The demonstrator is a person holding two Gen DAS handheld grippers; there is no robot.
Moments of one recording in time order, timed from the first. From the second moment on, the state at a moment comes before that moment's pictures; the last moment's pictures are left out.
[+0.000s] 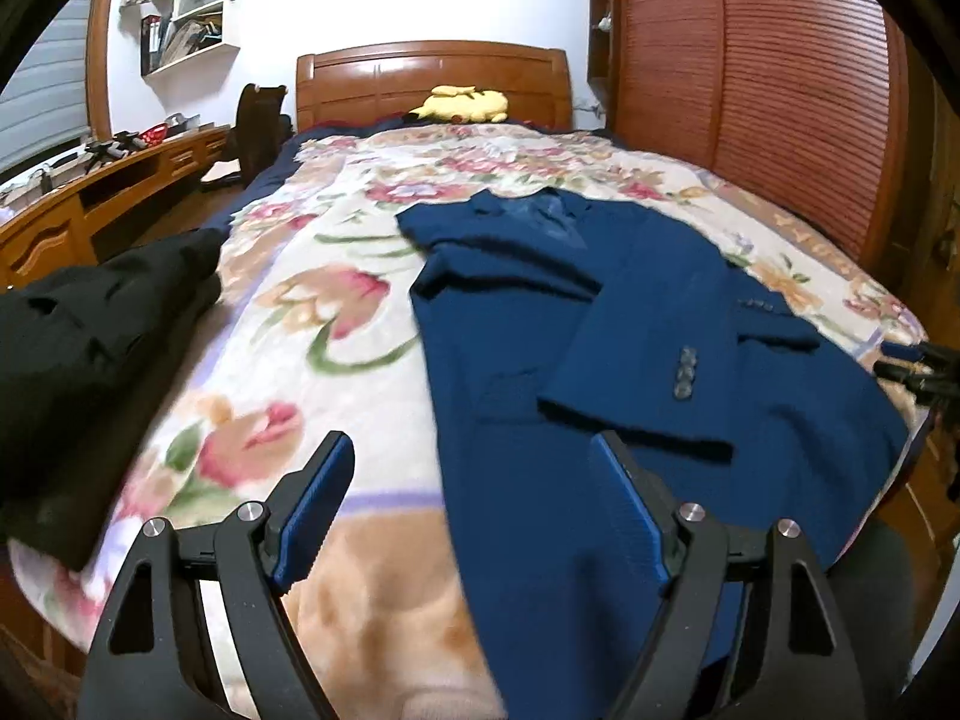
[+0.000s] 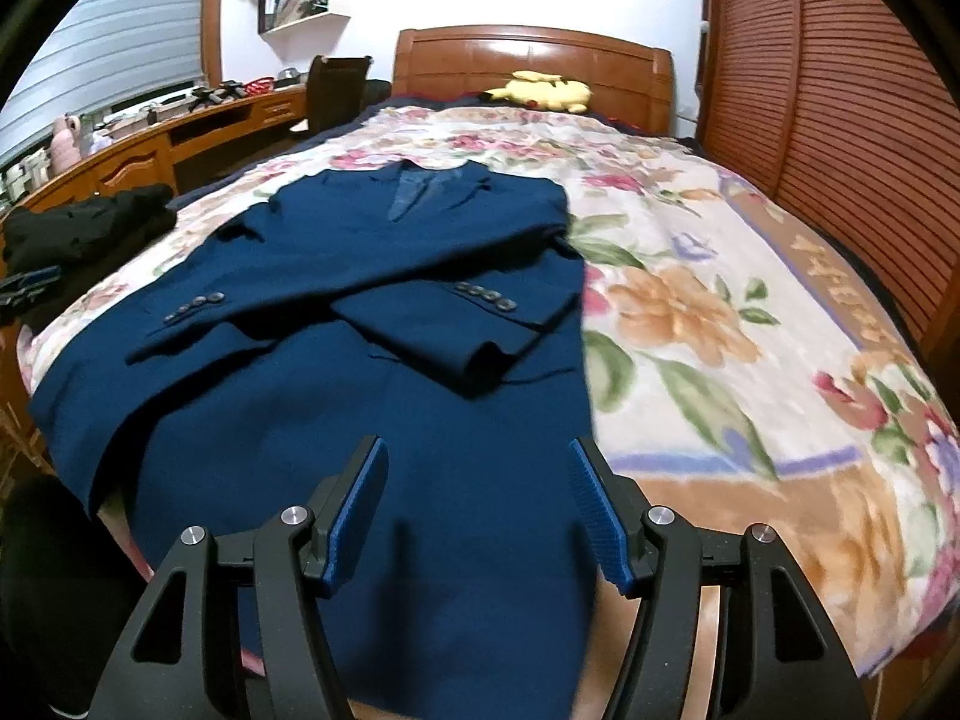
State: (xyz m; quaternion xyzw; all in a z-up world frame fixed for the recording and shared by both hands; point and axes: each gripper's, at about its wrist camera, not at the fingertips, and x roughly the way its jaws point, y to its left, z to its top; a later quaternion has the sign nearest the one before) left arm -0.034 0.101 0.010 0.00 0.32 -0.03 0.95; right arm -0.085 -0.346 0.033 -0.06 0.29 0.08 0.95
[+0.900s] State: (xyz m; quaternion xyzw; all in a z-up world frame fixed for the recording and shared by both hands) left arm -0.049 0.087 -0.044 0.03 0.37 -0.04 0.93; right arm -0.086 -0.364 0.007 -0.05 0.35 0.09 0.93
